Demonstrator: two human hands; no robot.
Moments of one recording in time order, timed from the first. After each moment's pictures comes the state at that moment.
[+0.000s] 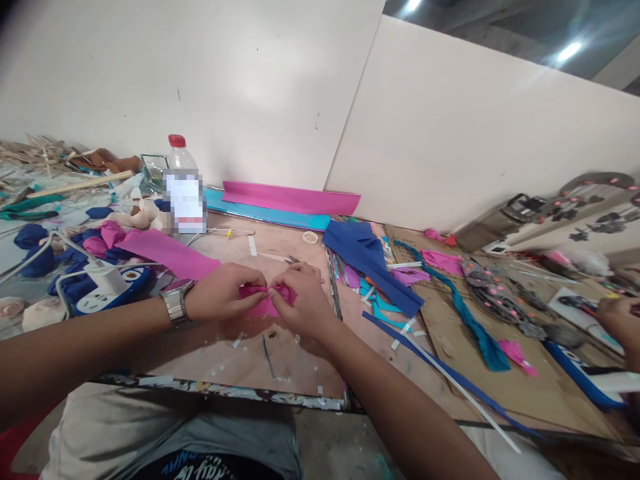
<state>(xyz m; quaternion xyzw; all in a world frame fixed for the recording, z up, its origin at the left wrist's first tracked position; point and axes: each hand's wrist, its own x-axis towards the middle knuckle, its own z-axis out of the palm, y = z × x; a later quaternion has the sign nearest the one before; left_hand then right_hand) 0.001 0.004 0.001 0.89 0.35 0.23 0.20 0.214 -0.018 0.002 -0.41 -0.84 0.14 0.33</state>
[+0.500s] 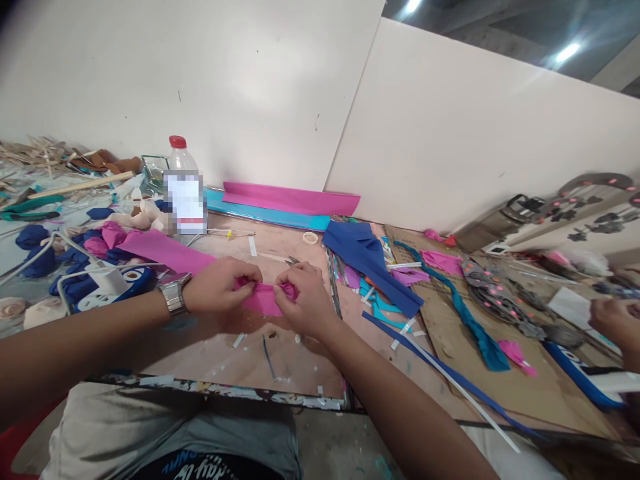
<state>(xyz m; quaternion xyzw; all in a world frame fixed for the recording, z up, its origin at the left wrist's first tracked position) -0.007 0.012 0.007 0.88 0.36 0.23 0.20 0.215 -0.016 0.001 -0.43 -0.82 0.13 0.35</state>
